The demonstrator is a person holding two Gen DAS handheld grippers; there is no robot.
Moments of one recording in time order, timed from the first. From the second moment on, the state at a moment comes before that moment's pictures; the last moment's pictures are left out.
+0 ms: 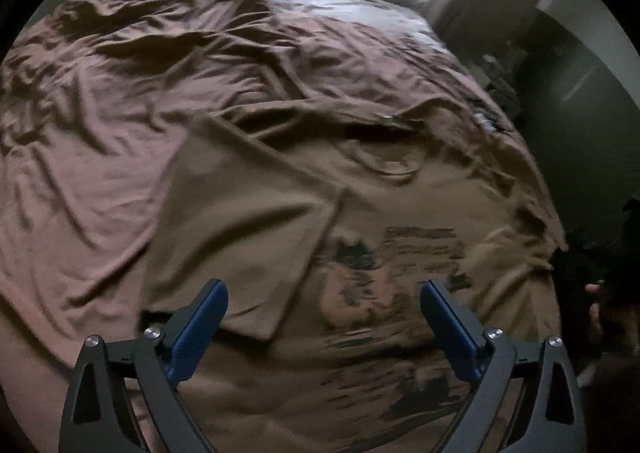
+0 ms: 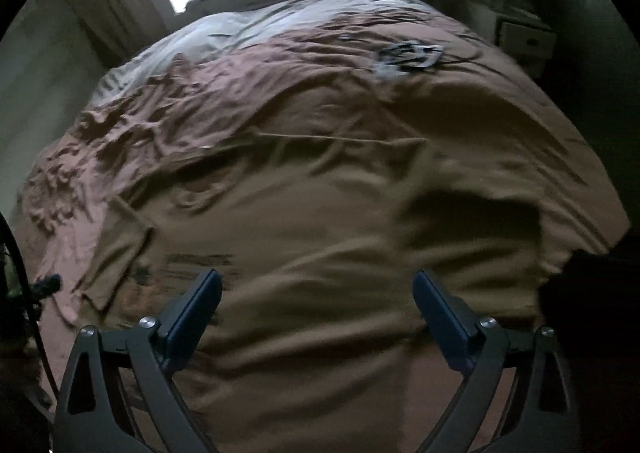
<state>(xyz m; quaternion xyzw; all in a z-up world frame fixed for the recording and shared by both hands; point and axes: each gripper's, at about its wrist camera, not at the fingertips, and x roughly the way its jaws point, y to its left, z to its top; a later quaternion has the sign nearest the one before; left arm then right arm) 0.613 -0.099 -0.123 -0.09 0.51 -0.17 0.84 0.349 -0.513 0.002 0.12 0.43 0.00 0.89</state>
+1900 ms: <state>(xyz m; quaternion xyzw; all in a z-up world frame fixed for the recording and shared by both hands) 0.646 -0.210 -0.152 -0.10 0.50 -0.22 0.83 0.381 -0.622 -0.008 0.18 0.42 -0.01 0.89</state>
